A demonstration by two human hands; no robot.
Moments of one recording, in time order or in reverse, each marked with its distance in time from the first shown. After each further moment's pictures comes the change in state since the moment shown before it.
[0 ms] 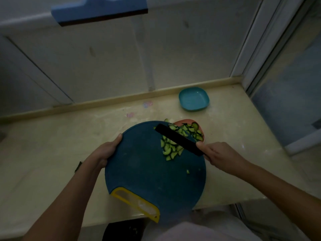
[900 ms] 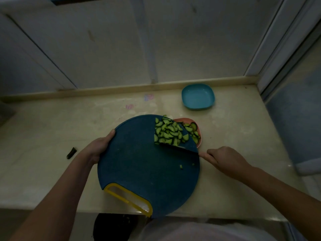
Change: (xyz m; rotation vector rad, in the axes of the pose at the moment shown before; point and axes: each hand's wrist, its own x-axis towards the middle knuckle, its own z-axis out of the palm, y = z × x) left_hand 0.005 -0.015 0.027 -0.068 0.137 -0.010; right_hand 0.046 0.097 -0.009 -0.536 -0.085 -0.300
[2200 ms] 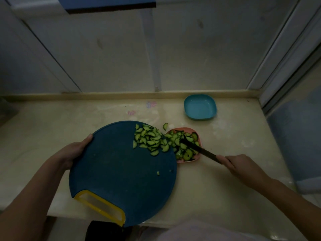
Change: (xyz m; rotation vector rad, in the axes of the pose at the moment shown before) left_hand -0.018 -0.001 -0.062 0.044 0.119 -0.011; right_hand -0.006 0.045 -0.010 0.140 0.058 0.210
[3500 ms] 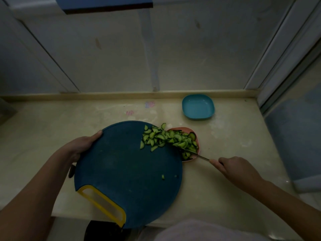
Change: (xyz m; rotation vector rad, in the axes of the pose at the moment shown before) left_hand 0.007 0.020 0.016 0.123 -0.087 0.009; right_hand -0.006 -0.008 0.008 -0.319 0.065 -0.135
